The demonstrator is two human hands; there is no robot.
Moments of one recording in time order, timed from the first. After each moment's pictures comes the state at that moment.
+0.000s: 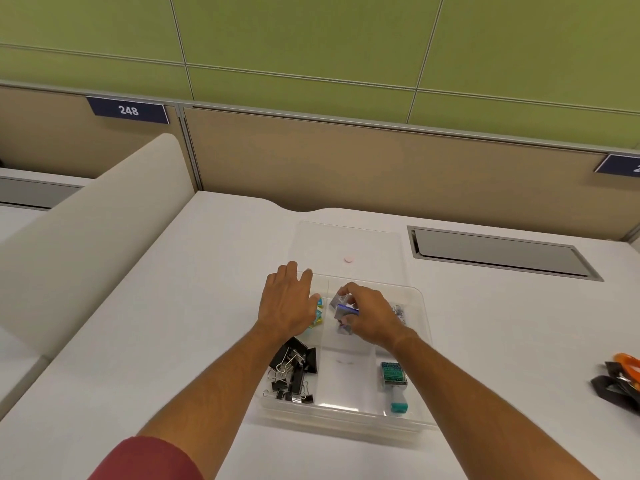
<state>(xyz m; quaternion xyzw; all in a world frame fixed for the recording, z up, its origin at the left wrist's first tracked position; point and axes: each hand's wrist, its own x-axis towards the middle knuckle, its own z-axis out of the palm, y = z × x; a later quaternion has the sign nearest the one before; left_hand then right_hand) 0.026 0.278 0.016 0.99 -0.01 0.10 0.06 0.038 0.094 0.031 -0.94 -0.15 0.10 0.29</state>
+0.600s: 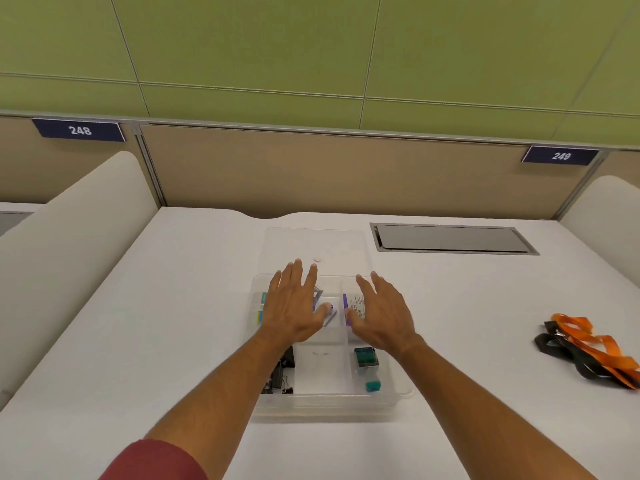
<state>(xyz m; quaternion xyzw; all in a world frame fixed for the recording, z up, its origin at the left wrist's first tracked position) 0.014 0.227 0.022 0.99 -0.09 0.07 0.09 0.003 0.034 0.028 -0.99 -0.06 -0.01 0.12</state>
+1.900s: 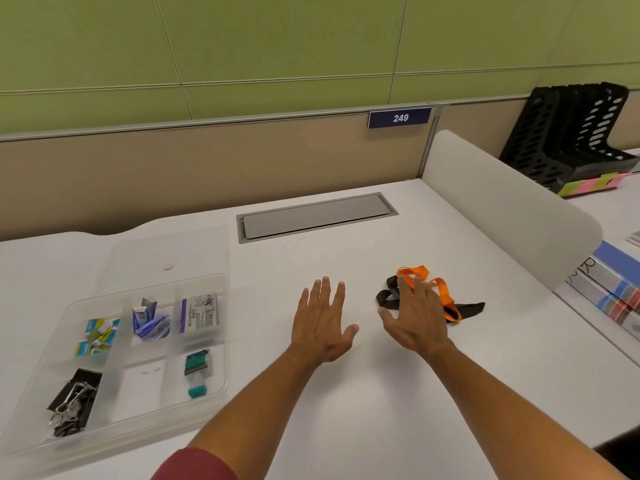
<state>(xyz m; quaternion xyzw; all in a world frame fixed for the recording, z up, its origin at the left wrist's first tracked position) -0.035 -0.124 -0.005 0.97 -0.25 -0.01 0.07 -0.074 -0.319 0.006 -0.98 0.16 -0.06 0.10</state>
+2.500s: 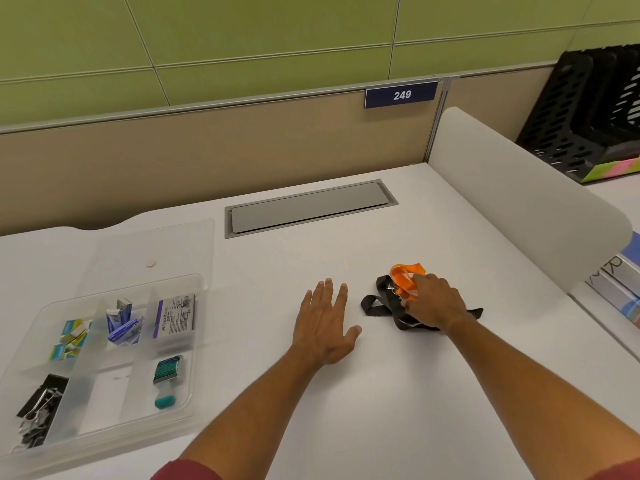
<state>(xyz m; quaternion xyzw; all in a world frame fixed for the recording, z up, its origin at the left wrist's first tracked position) -0.019 -0.172 -0.023 0.97 -0.24 -0.04 0.06 -0.026 -0.410 0.001 -0.98 0.14 0.08 0.10</state>
